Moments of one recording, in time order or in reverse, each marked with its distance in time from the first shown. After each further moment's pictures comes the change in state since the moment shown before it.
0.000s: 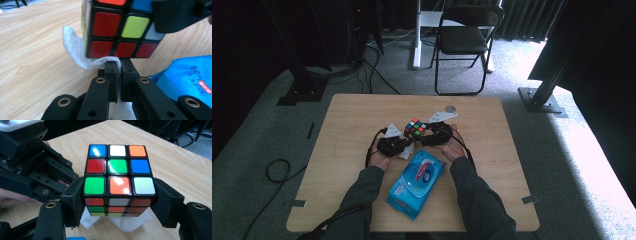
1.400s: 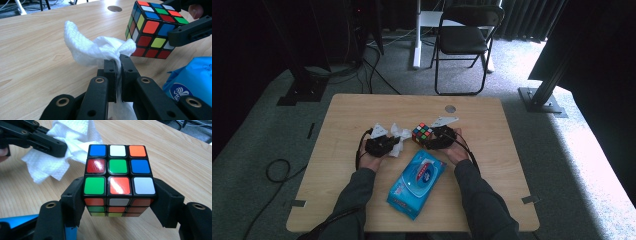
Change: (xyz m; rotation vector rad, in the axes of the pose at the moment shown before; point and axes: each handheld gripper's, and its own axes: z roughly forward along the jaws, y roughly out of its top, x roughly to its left) left arm 0.019 -0.016 -0.027 -0.050 0.086 -0.070; right arm -0.011 -0.024 0.003 0.096 -0.092 -0.009
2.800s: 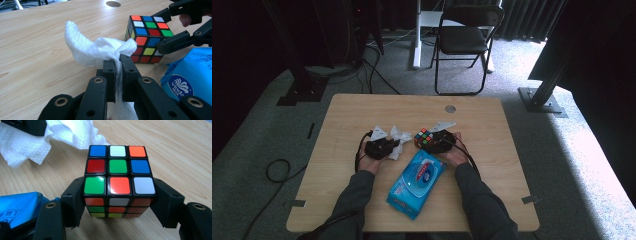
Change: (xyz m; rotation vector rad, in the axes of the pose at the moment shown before) left arm -0.002 -0.007 -0.001 0.011 -0.007 0.001; right arm -0.001 -0.020 0.015 0.073 -0.034 -0.009
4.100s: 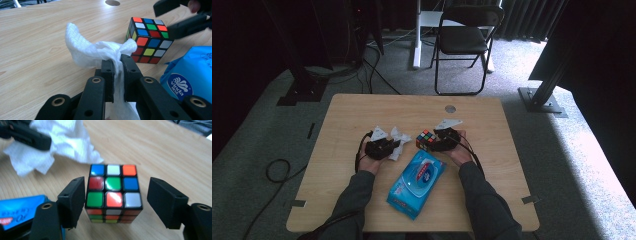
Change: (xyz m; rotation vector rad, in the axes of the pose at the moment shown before) left arm 0.000 -0.001 0.001 0.005 -0.005 -0.005; right arm -0.008 0.004 -0.020 -0.066 0.000 0.014
